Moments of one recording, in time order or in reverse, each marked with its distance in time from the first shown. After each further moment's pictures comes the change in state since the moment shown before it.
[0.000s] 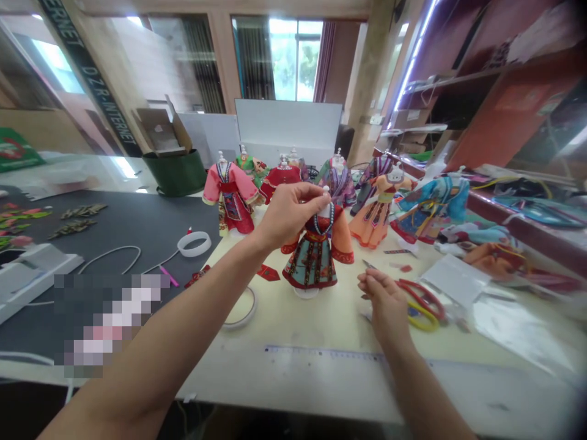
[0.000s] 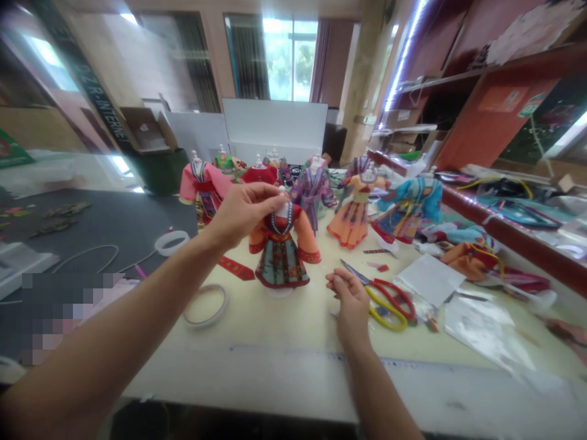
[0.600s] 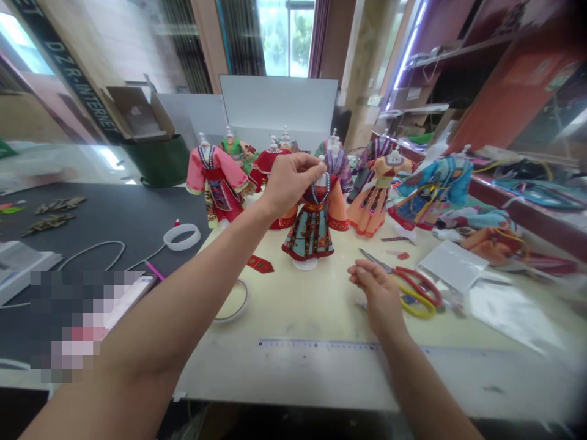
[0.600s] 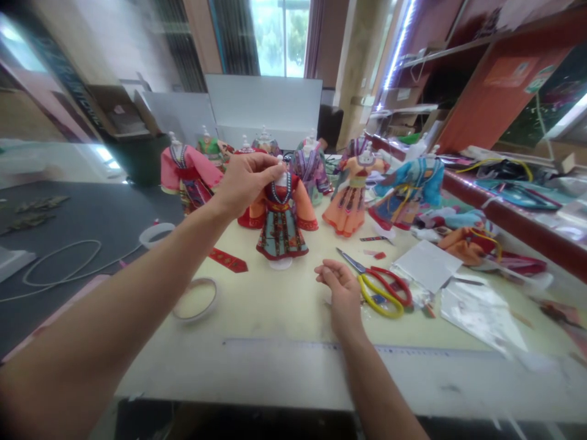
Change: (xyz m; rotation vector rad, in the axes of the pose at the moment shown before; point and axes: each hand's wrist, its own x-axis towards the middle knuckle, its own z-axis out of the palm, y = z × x) left_hand 0.046 -0.034 0.012 -0.022 0.024 0.088; right_hand -0.004 -0.003 0.004 -0.024 -0.068 0.030
